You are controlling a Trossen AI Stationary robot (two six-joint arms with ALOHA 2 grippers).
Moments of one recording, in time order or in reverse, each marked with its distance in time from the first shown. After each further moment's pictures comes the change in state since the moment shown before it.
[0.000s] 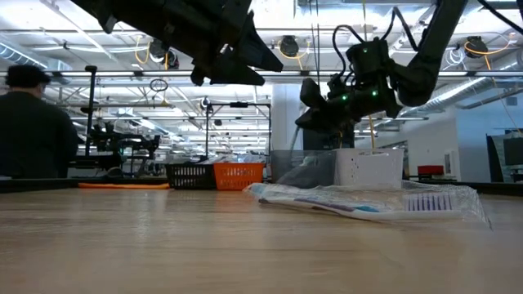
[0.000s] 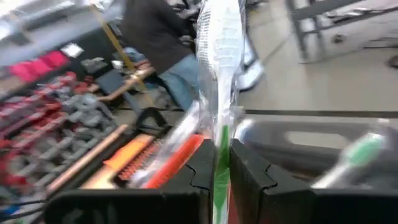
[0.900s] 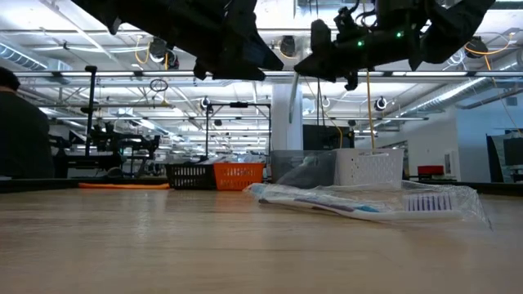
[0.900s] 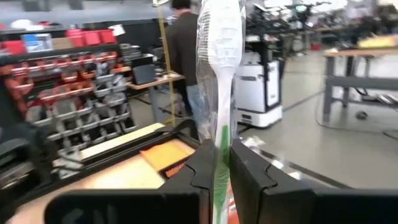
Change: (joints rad) left arm 0.021 0.000 0.000 0.046 -0.029 0.121; right arm 0.284 -0.307 0.000 -0.162 0.131 -0.382
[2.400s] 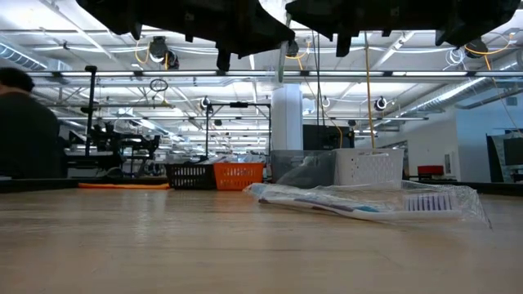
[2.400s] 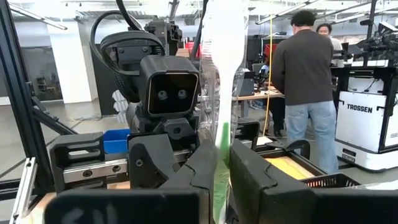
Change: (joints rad) left arm 0.068 0.001 0.001 0.230 0.263 -0.012; right arm 0.321 0.007 0.000 0.118 -0.085 -0.098
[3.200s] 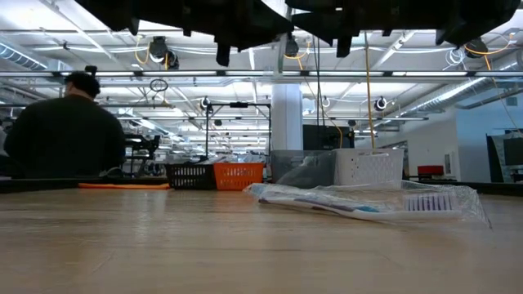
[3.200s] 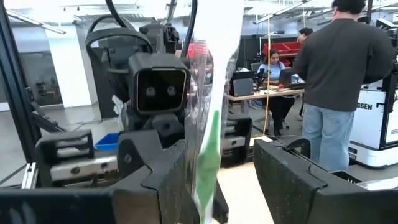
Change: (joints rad) left arm -0.012 -0.019 0.000 -0.004 0.002 0.007; right arm 0.005 -0.011 0.000 -0.012 0.003 0.017
